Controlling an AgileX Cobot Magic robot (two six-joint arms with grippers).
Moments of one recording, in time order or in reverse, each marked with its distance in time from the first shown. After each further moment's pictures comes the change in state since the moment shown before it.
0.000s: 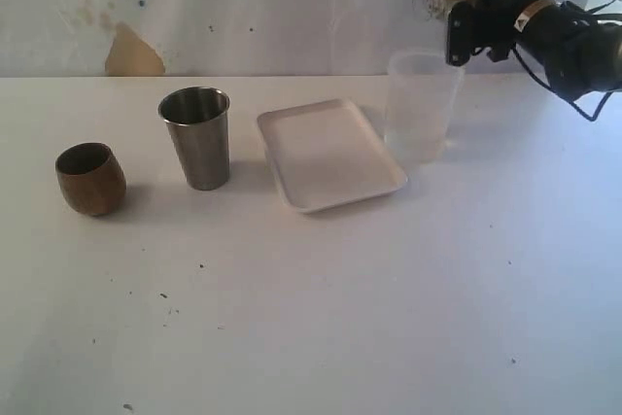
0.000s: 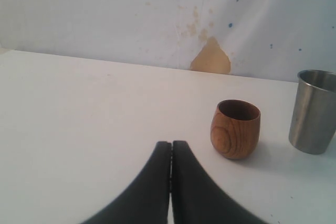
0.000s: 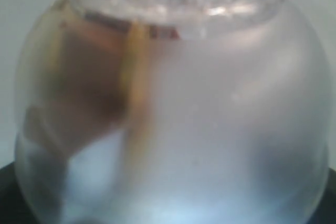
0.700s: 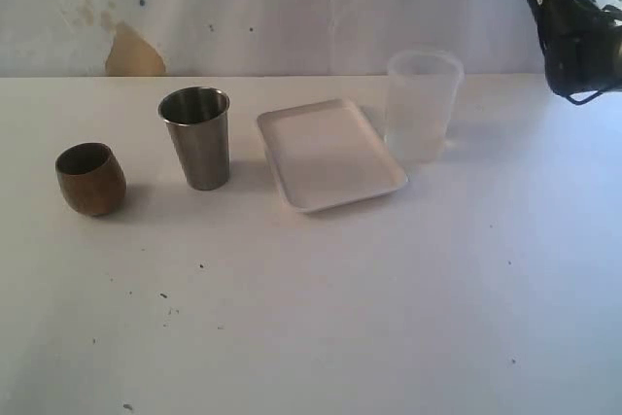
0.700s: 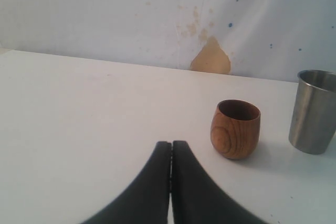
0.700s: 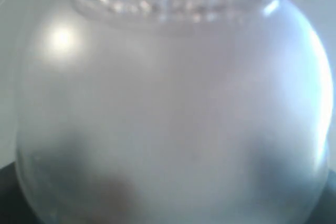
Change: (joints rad) left arm 0.000 0.000 0.000 0.000 0.000 0.000; right arm 0.000 0.000 0.000 0.226 -0.380 1.271
